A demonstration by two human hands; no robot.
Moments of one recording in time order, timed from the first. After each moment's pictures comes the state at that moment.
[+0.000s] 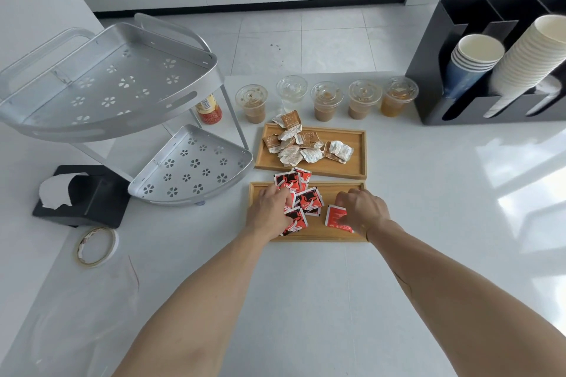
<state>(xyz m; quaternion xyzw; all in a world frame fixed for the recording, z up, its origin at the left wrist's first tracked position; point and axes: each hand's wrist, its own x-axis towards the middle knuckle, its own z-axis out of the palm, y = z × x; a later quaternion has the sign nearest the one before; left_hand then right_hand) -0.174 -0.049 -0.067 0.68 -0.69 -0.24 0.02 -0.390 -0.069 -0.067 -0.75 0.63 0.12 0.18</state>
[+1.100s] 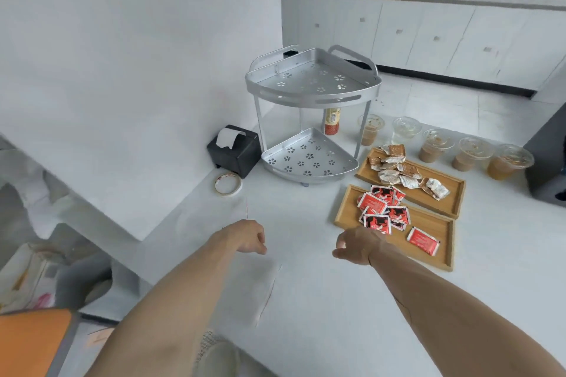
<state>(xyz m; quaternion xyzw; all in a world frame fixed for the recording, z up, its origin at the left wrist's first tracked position) 0.015 0.155 -0.006 0.78 -0.51 -0.34 -0.11 -0.236 0.044 -0.010 -0.85 0.42 0.25 0.18</state>
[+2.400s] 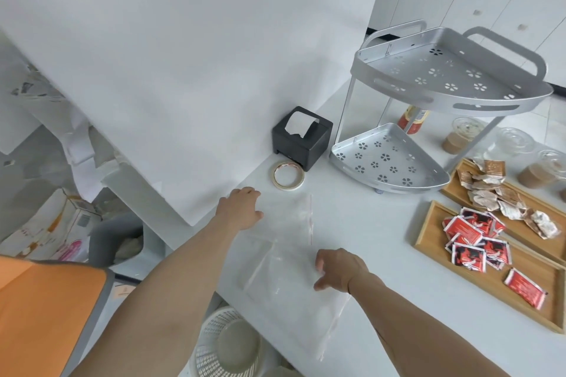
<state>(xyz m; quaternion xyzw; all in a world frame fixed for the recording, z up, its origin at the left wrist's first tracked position) 0.195 0.191 -0.049 0.86 -0.45 -0.23 -0.05 -0.053 0.119 -0.068 -0.83 0.38 0.28 0.28</state>
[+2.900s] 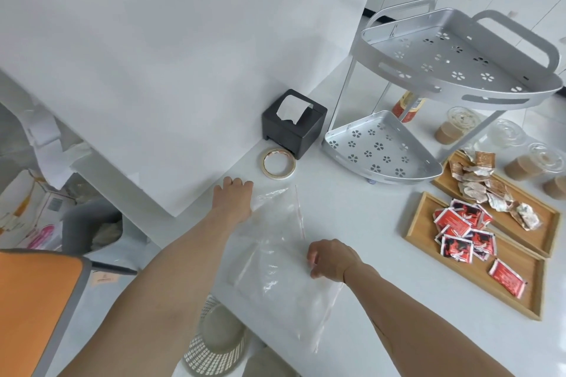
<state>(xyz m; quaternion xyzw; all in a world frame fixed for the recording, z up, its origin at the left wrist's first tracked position) 0.195 0.173 -0.085 0.86 -0.46 -0.18 -0.11 -0.049 0.108 -0.076 -0.82 0.39 0.29 0.31</state>
